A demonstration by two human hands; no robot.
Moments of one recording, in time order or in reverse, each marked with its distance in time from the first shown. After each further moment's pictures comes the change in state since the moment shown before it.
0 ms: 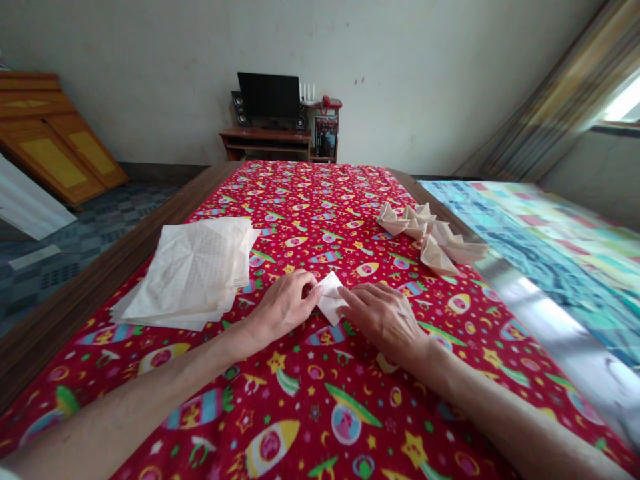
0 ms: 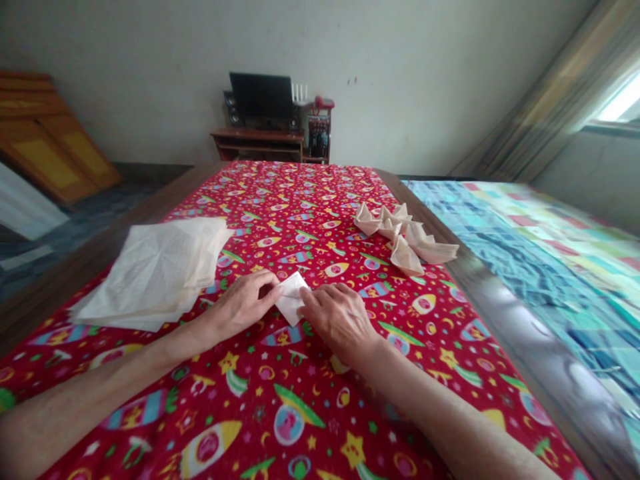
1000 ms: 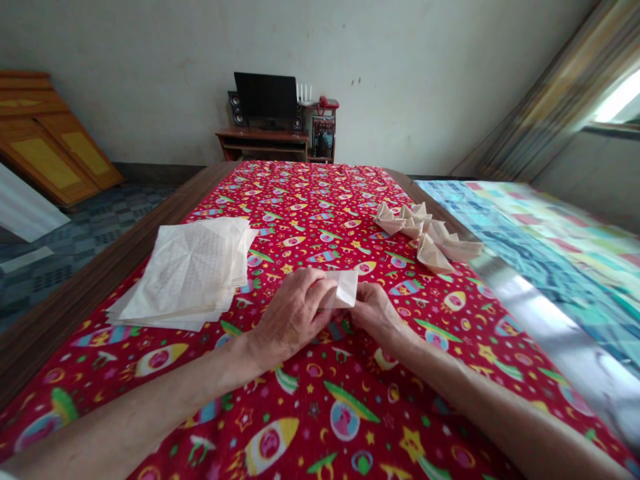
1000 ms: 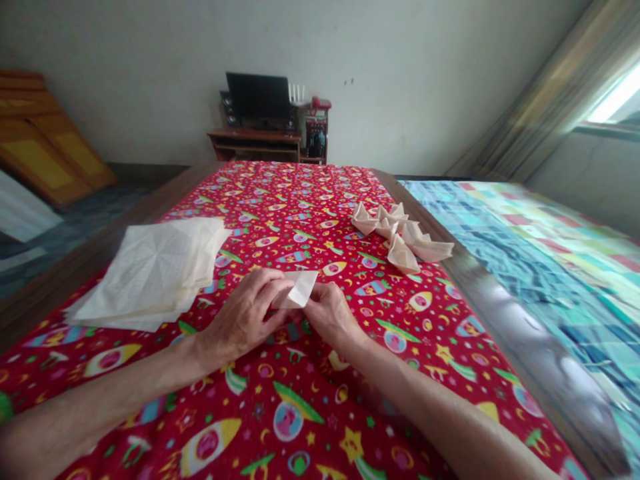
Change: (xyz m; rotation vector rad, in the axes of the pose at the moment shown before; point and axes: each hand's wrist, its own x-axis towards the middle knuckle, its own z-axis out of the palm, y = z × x) left_hand -0.019 0.017 0.004 0.174 0.233 0.392; right_hand 0.019 -0.017 0.006 1.341 -0.137 0.836
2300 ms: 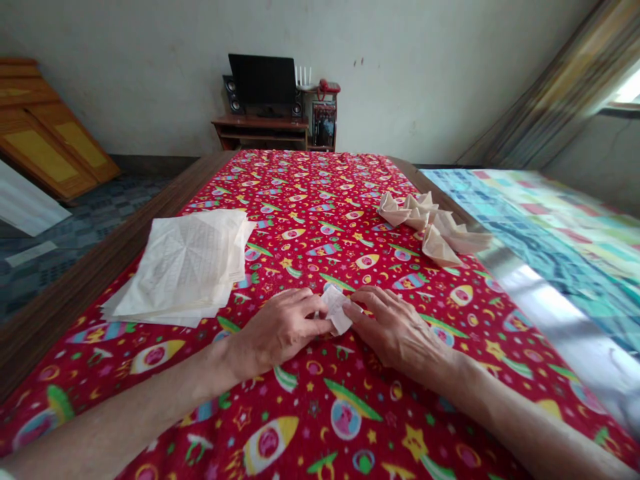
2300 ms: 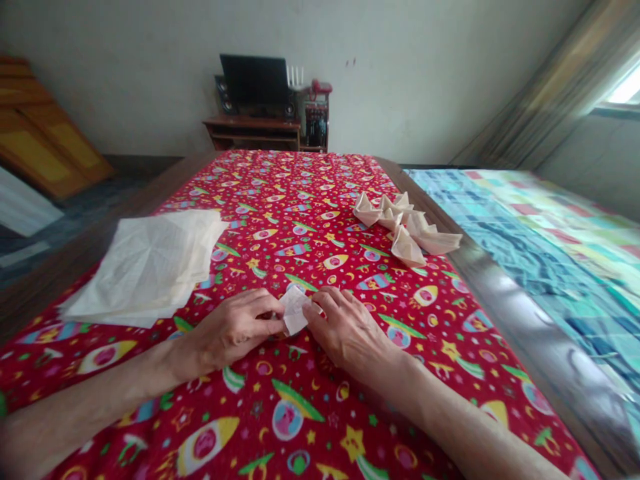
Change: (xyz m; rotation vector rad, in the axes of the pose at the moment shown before) left_hand -0.019 -0.008 -0.013 -0.047 -0.300 0.244; right_hand -0.037 0.010 -0.034 -1.232 -0.134 -0.664
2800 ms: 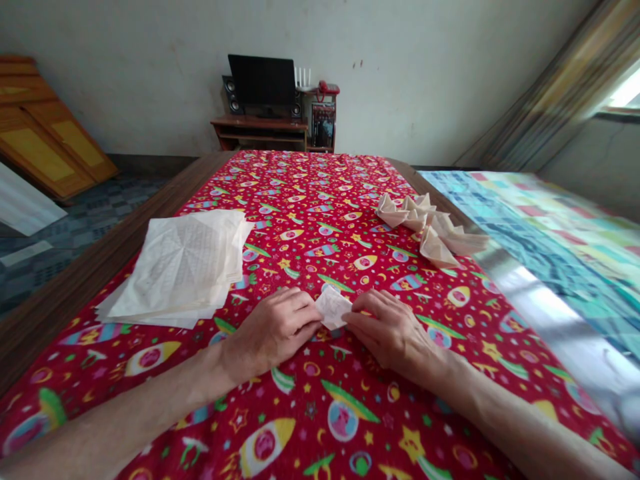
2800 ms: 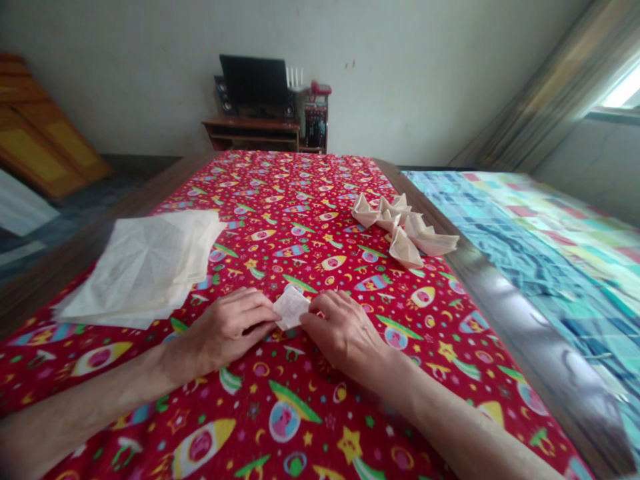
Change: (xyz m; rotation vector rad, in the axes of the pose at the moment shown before) left_hand -0.003 0.001 0.004 -0.086 0.106 -0.129; right_hand -0.001 0.001 0.004 0.162 0.140 -0.006
